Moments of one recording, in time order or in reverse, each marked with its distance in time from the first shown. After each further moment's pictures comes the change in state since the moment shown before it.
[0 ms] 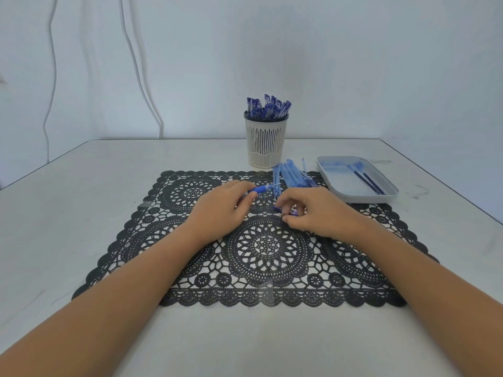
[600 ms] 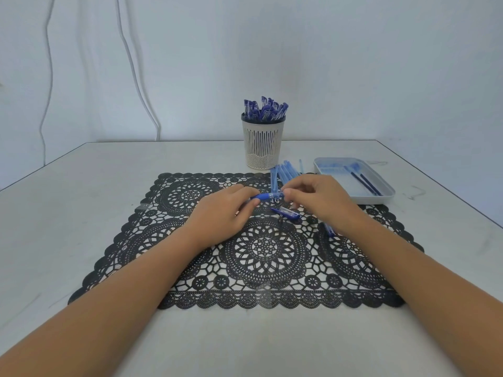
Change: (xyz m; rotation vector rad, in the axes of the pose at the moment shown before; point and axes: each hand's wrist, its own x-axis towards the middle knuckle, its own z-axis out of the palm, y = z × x) left_hand -0.001 0.001 0.001 0.033 0.013 0.133; right_hand 0.004 0.000 -0.004 0.399 0.261 0.182
